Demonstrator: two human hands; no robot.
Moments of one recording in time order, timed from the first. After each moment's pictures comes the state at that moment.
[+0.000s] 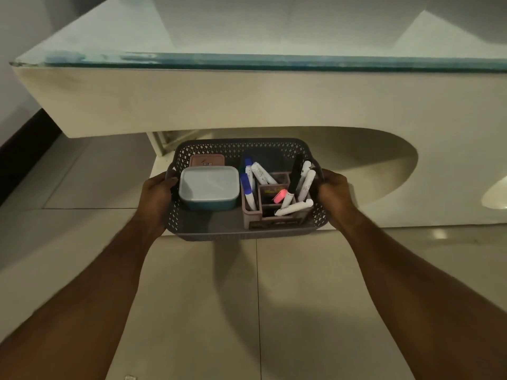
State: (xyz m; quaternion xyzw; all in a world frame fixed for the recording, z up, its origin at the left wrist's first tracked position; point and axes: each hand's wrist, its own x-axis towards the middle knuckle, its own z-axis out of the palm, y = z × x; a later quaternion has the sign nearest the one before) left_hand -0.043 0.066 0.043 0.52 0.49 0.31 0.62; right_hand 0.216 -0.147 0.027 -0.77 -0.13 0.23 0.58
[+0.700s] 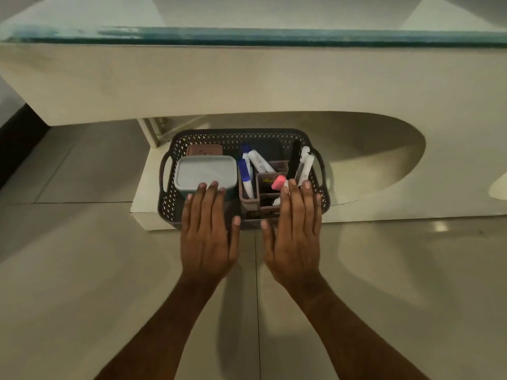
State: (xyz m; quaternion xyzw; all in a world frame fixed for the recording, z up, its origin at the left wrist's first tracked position) left_hand -0.037 -0.058 -0.017 0.90 0.32 0.30 -0.01; right_hand 0.084 -0.172 -0.025 -0.82 -0.44 -0.24 0.27
